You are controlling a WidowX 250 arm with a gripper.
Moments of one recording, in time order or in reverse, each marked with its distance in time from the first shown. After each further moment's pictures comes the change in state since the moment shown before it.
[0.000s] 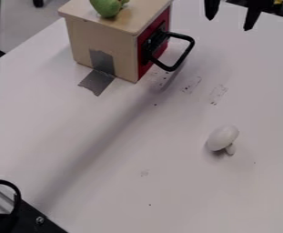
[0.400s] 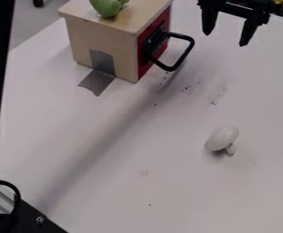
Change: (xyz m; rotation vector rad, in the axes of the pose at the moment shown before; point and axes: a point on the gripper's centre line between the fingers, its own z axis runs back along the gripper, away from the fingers) arm -0.005 0.013 -0.021 -0.001 0.062 -0.003
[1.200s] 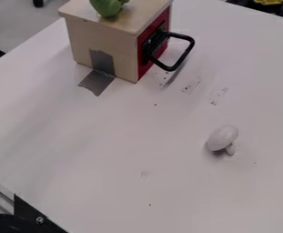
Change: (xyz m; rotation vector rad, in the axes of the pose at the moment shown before) arm 0.008 0.138 0.076 -0.024 -0.150 0.059
